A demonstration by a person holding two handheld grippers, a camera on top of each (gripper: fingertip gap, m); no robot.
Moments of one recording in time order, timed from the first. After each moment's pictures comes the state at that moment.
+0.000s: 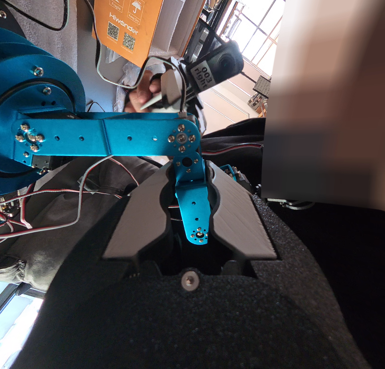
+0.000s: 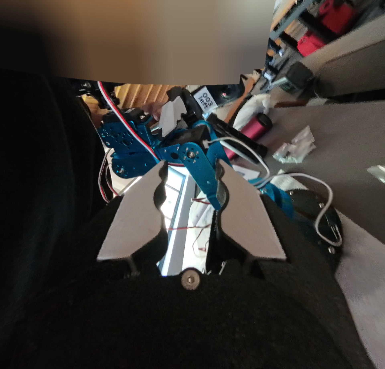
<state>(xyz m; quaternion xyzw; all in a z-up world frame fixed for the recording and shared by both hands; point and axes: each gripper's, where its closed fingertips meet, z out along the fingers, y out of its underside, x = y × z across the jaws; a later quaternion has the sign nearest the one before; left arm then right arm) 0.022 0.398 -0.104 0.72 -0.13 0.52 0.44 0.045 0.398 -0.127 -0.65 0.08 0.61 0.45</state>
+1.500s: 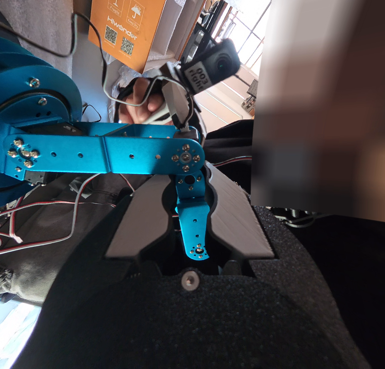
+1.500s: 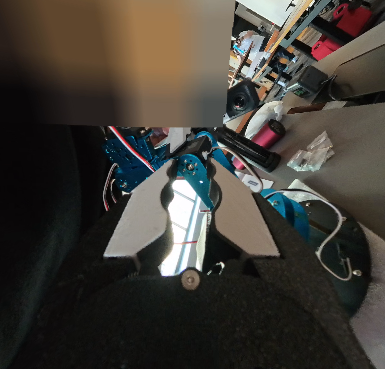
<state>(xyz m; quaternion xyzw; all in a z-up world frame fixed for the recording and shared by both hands) 0.033 0.396 -0.111 0.72 -0.11 0.52 0.45 0.041 0.410 -0.122 -0.61 0.10 0.64 0.45</state>
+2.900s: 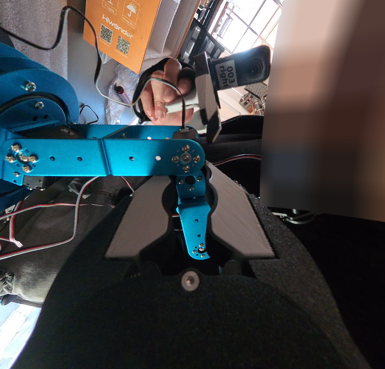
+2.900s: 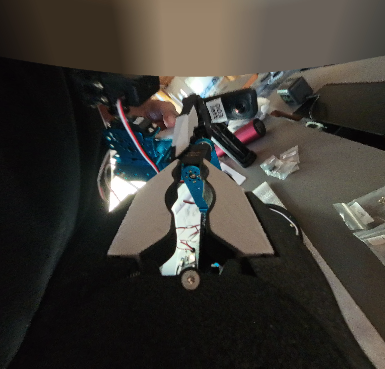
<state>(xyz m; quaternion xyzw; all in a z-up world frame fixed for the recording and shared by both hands) 0.035 0.396 -0.110 0.71 -0.11 0.53 0.45 0.060 0.409 -0.111 -0.67 -0.02 0.57 0.47</state>
